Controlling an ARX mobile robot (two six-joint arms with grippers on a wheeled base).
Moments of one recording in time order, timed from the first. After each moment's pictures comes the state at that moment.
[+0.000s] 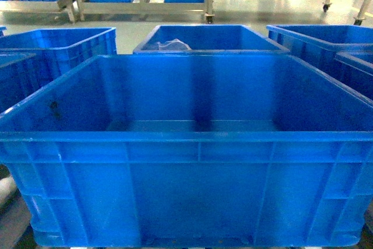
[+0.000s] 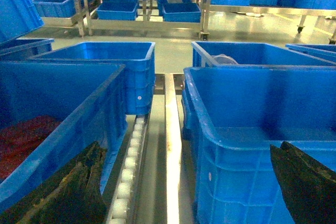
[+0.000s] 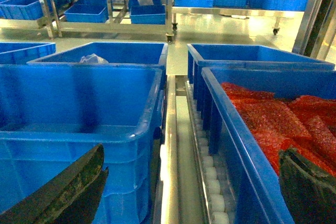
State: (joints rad) left arm 0.00 0.01 0.02 -0.01 0.00 -0.01; right arm 0.00 0.00 0.01 -0.01 0.00 0.00
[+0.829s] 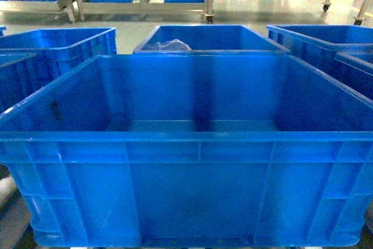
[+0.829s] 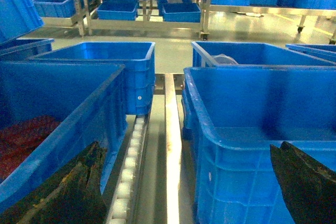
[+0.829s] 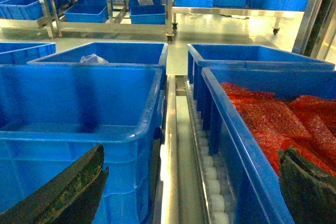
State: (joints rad) left arm 0.00 0.01 0.02 -0.01 0.00 -0.01; right arm 0.00 0.00 0.01 -0.01 0.00 0.00
